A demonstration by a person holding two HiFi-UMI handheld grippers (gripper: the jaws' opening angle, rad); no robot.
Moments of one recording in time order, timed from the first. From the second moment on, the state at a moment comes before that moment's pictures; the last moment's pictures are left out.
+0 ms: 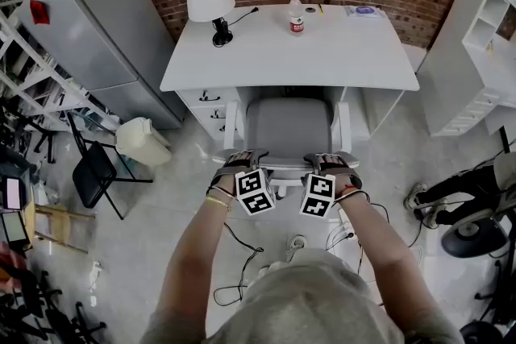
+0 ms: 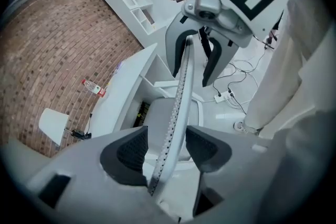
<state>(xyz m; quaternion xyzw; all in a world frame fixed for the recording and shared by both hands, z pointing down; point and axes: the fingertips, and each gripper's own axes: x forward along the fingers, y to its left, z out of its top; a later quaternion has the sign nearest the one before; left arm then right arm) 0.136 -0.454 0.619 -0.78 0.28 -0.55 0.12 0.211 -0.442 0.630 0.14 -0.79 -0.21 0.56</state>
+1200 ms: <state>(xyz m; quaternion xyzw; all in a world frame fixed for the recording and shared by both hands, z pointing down) 0.117 -0.348 0.542 -0.84 0.35 -0.40 0.08 0.193 -0.352 0.546 0.31 -0.83 -0.11 0.45</state>
